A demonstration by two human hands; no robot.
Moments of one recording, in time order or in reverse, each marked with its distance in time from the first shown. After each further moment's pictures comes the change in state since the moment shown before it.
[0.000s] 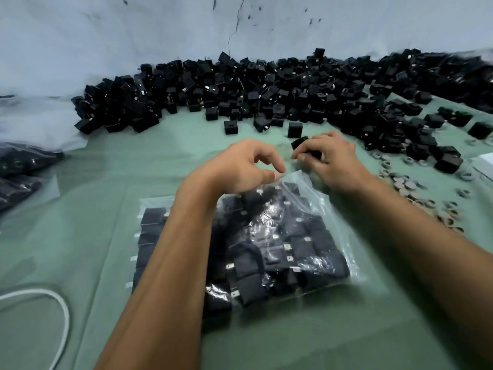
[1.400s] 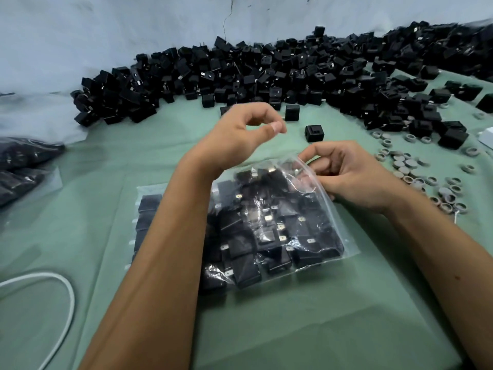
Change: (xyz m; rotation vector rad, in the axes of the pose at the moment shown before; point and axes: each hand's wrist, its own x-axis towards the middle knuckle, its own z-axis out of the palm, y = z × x) left_hand 0.001 0.011 0.007 -0.147 0.200 0.197; right_hand -0.075 -0.025 -0.028 0.875 -0.334 0.076
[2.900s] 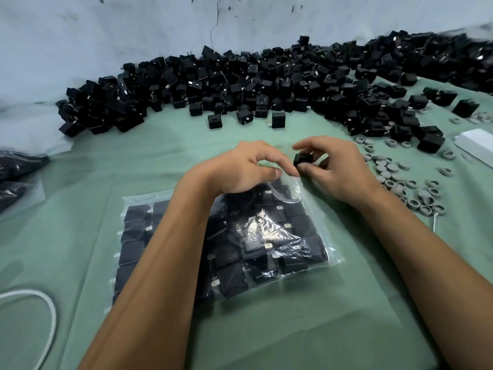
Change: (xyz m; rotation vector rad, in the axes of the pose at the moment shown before) left_hand 0.001 0.004 0.022 0.125 -0.400 -0.070; right_hand 0.019 0.030 -0.023 -0.682 0.433 -0.143
